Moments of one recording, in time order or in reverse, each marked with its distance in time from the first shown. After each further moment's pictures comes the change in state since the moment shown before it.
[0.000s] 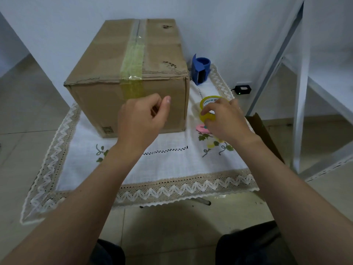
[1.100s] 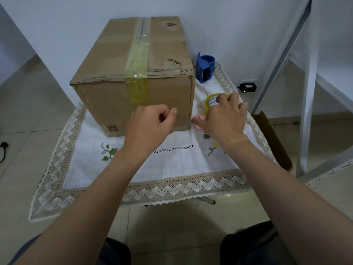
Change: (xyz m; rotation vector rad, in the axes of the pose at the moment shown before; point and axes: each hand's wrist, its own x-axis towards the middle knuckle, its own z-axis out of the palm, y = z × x) left_hand -0.011 0.006 -0.002 0.004 -0.220 -0.223; right_hand 0.012 -0.017 0.037 -0.434 0.263 0.076
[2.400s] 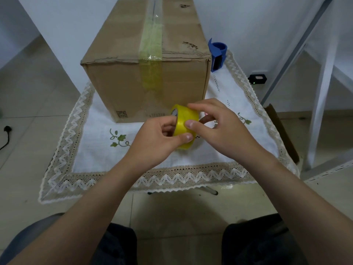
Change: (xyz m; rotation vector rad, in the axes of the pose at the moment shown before) left_hand -0.054 -0.006 -0.018 -0.562 -0.331 -0.286; right_hand -0.067 -0.022 -0.072 1.111 -0.342 -0.151
